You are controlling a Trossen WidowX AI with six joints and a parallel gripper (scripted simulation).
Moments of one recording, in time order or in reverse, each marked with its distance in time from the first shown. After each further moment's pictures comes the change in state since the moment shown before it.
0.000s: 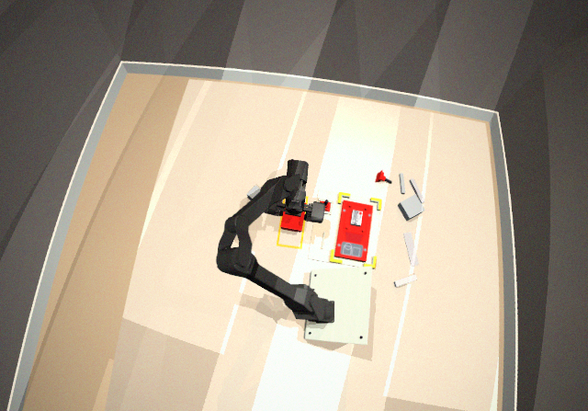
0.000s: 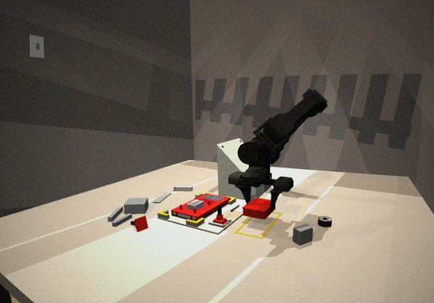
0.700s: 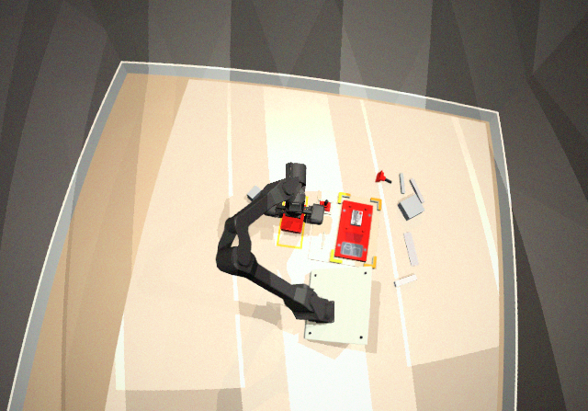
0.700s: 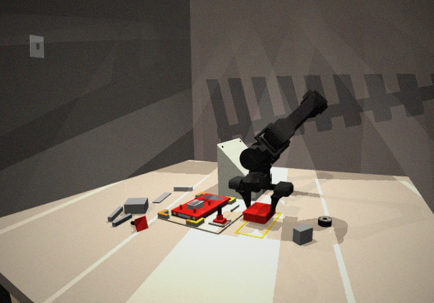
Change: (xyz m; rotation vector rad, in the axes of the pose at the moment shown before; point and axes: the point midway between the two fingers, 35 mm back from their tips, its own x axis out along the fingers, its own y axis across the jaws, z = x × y) arm 0.015 0.000 -0.001 0.002 -0.002 0.003
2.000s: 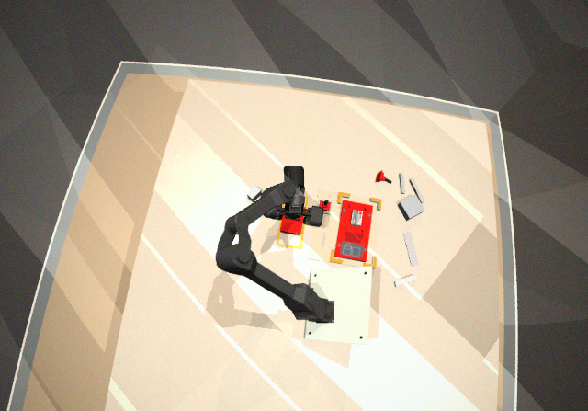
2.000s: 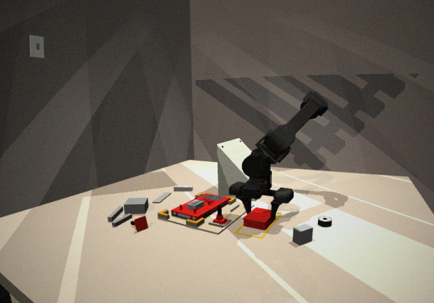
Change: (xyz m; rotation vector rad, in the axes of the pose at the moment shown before) arm 0.019 0.001 -0.001 -0.001 0.003 0.003
